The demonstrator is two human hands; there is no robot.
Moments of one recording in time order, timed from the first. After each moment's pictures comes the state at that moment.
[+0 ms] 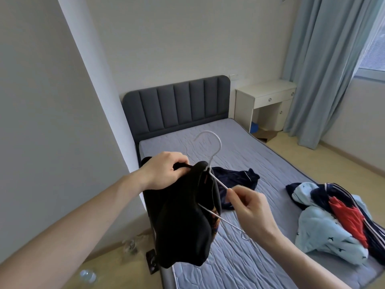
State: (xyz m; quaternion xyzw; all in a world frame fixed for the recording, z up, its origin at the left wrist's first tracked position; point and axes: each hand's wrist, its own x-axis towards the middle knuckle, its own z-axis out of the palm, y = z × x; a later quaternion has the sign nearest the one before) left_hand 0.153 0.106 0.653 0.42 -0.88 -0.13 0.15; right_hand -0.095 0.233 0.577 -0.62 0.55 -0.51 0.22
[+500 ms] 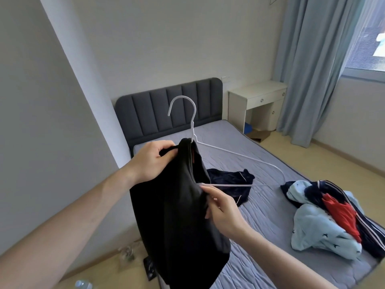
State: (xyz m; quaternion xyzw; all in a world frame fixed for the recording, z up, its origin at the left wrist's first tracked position) left_hand 0.145 0.102 0.680 0.41 -0.83 -0.22 0.30; right_hand -0.074 0.197 0.529 -0.65 0.47 -0.49 0.34
